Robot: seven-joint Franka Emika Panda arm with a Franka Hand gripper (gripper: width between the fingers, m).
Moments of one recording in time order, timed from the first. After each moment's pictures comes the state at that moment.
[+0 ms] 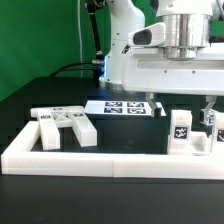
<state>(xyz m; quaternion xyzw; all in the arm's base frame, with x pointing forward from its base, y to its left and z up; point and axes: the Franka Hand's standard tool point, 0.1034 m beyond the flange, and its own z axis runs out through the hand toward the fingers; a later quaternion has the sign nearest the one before) 0.589 0.056 0.067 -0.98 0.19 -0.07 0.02</state>
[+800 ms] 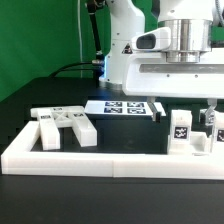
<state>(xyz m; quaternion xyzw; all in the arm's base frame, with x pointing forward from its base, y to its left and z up) 0.584 0.061 0.060 -0.99 0.11 -0.08 0.01</state>
